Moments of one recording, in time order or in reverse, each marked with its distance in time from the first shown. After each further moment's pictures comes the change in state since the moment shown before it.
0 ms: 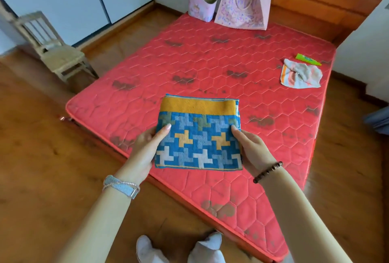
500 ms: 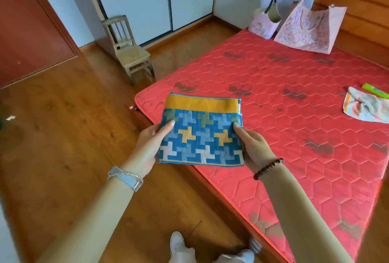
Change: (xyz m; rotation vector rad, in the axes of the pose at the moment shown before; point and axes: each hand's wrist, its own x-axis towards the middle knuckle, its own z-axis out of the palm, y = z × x) left_hand -0.060 0.045 -0.219 -0.046 0.196 0.030; right_hand 0.007 0.052 0.228 -0.124 -0.119 0.042
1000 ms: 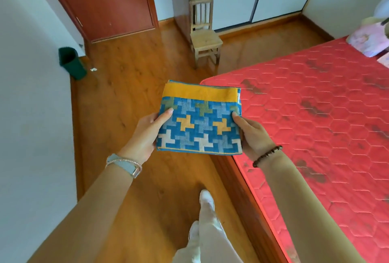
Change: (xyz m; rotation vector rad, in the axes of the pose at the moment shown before) left_hand -0.032 0.004 -0.187 -0.133 0.377 -0.022; right_hand 0.049 0.041 0.200 -0.175 -0.362 0.121
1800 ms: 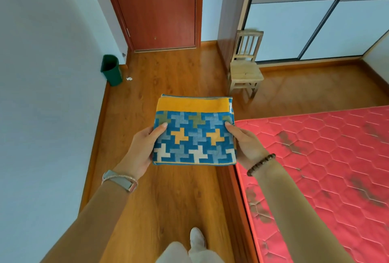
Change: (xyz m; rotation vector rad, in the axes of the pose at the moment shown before) left_hand 0.151 0.090 -0.070 -0.189 0.272 -0.004; right_hand 0.213 -0.103 0.122 -0.079 -0.304 0.135
